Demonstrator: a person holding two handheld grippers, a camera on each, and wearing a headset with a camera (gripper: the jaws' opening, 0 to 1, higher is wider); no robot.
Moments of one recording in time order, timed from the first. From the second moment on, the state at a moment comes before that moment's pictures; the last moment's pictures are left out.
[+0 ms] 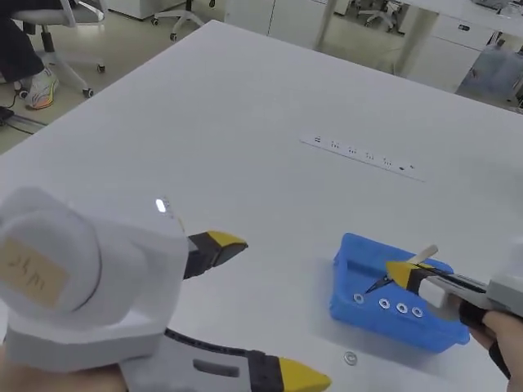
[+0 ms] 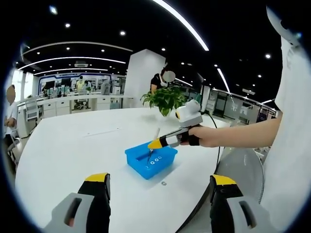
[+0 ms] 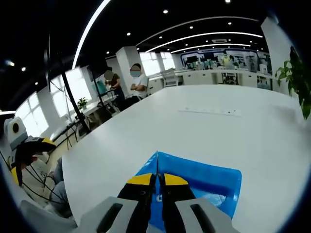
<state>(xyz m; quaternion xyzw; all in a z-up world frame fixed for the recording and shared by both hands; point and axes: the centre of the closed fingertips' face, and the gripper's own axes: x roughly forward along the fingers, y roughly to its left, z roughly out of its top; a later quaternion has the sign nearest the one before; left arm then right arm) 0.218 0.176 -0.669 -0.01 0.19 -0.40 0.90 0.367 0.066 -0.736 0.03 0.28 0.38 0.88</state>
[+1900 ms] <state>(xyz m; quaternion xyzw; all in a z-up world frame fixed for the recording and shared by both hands) 0.193 0.174 -0.675 0.00 0.20 -0.38 0.90 0.295 0.074 -0.774 -0.12 0.28 0.46 0.84</state>
